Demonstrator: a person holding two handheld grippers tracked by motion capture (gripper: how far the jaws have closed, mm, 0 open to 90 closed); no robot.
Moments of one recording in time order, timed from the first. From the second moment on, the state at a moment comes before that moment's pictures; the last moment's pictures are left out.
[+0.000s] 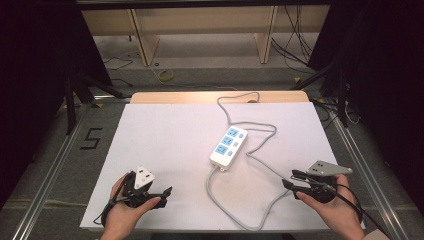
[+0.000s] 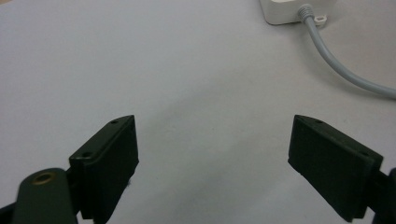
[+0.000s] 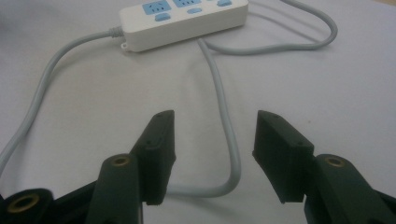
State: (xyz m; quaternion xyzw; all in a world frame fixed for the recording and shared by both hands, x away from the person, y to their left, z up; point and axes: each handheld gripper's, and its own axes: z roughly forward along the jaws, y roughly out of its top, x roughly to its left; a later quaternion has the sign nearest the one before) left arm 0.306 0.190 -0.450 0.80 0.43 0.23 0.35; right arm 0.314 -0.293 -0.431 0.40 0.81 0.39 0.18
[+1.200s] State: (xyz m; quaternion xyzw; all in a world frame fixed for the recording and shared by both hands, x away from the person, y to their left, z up) left arm 0.304 0.190 -0.449 0.80 0.43 0.23 0.34; right arm 0.373 -0.235 -0.395 0.35 0.85 0.35 0.18
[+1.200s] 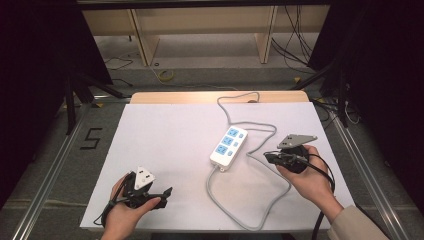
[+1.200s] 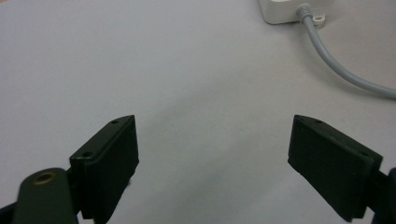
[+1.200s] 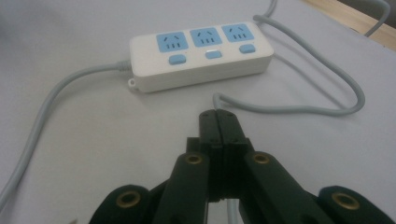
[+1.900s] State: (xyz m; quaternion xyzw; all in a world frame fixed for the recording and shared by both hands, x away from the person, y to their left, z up) left arm 0.304 0.190 -0.450 0.80 0.43 0.23 0.34; right arm 0.414 -0.205 -0.392 0.35 0.87 0.32 0.15
